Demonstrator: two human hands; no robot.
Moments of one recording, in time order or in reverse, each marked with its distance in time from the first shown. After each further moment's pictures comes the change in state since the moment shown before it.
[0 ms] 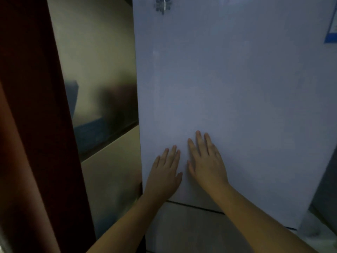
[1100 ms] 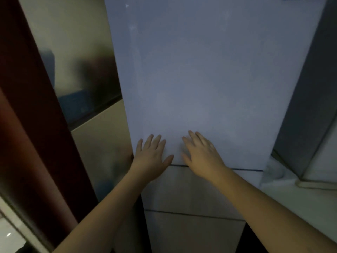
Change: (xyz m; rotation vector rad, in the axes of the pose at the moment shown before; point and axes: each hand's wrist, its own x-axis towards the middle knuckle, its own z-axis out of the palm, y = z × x) left_hand -0.070 0.026 -0.041 0.048 -0.277 -0.024; right_hand -0.099 -0.004 -0.055 0.160 -0.376 0.052
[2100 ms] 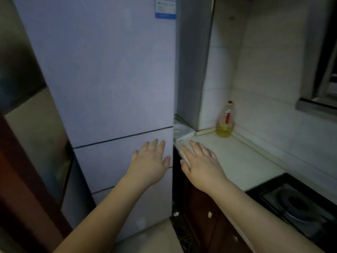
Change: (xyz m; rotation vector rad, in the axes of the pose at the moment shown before) left_hand -0.233 0.136 -0.063 -0.222 -0.120 0.477; right_hand -0.333 -0.086 -0.105 -0.167 -0.054 0.602
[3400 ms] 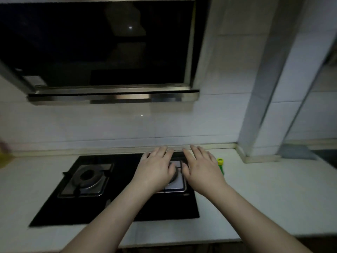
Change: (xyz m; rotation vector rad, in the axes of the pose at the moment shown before) left_hand -0.244 0.566 0.057 -0.214 -0.010 1.329; right_hand -0.545 0.258 -0.151 -0.334 0.134 1.269
